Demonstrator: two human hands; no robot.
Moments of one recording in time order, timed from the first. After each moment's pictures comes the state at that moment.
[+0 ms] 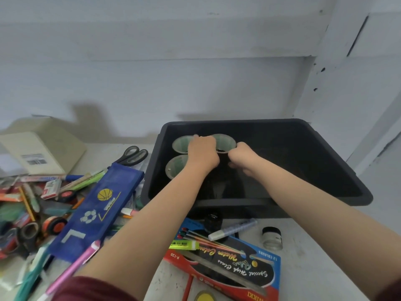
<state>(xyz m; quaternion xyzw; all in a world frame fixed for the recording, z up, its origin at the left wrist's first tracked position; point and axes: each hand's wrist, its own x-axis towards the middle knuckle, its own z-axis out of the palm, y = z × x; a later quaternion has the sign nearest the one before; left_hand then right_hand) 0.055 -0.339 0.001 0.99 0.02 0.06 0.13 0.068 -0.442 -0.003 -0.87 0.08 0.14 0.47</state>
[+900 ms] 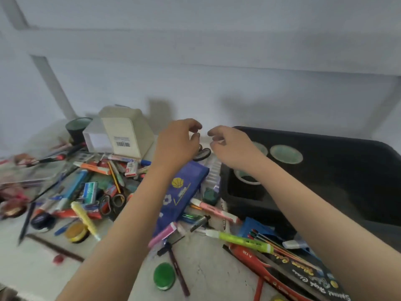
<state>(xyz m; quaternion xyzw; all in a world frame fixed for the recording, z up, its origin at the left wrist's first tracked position) -0.049 -0.153 0.053 0.92 0.07 0.27 0.26 -0.005 -0.290 0.057 -0.88 -0.29 0.03 0.36</state>
